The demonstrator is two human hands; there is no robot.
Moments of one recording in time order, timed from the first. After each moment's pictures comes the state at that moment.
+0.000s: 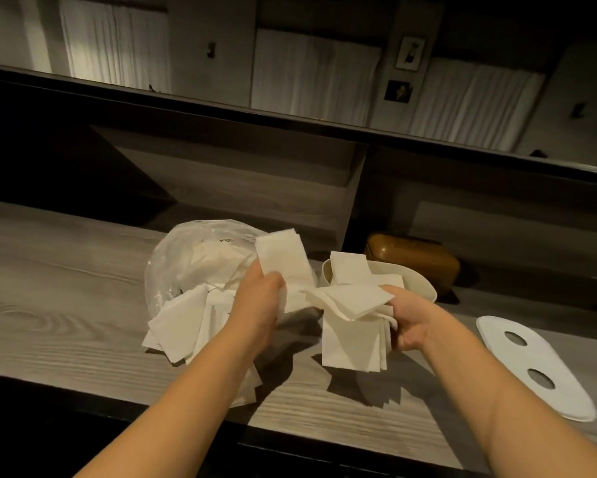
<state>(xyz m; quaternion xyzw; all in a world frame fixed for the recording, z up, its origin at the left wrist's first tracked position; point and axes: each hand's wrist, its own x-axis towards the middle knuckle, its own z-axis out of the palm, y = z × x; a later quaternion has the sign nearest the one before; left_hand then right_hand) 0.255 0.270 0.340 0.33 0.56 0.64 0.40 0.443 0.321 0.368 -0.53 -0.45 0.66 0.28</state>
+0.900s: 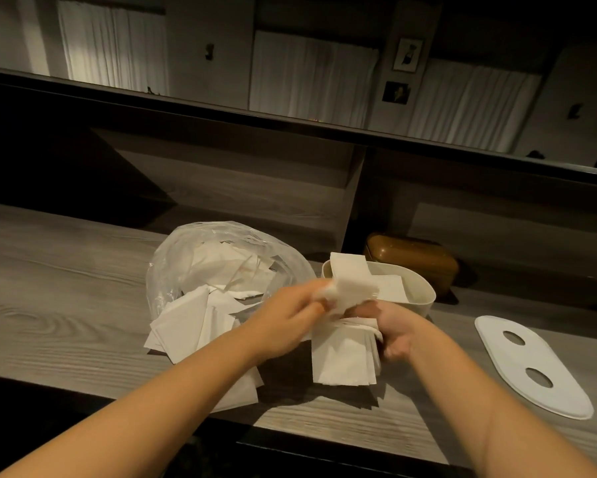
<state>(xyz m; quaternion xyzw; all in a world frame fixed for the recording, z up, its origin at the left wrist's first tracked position) 0.255 0.257 0.332 0.73 0.46 0.42 0.27 0.434 0.312 0.360 -0.53 -0.48 0.66 0.21</state>
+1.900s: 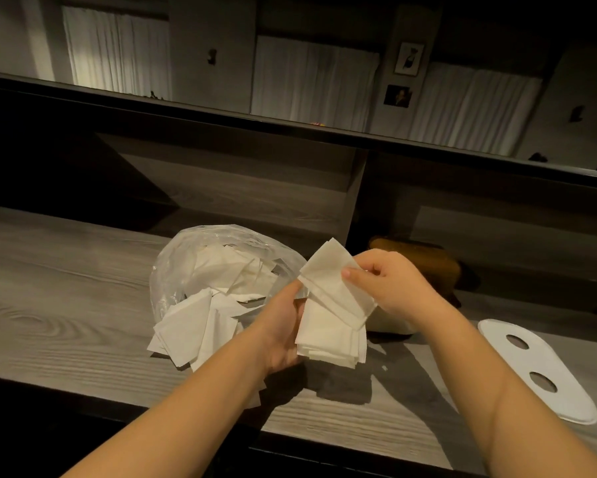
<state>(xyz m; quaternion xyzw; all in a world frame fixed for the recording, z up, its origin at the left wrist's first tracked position) 0.268 0.263 0.339 0.25 0.39 0.52 0.72 0.422 0.310 0.400 -0.48 -0.80 0.24 0.28</state>
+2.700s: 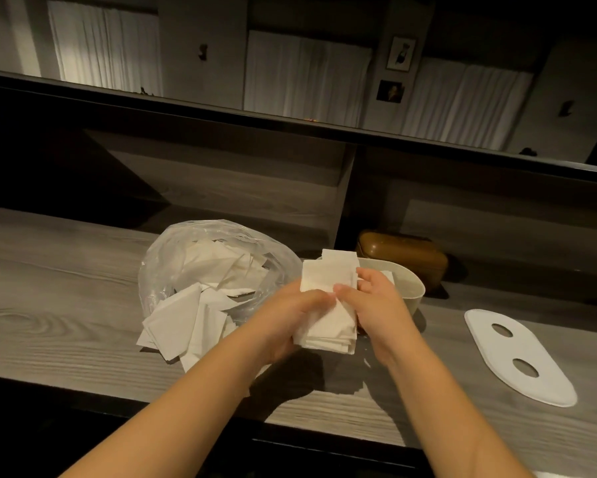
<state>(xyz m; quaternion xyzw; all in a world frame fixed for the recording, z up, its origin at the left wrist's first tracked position) 0.285 0.259 0.343 0.43 0.43 0.52 0.60 0.418 0.290 0.359 -0.50 -0.57 0.48 0.45</state>
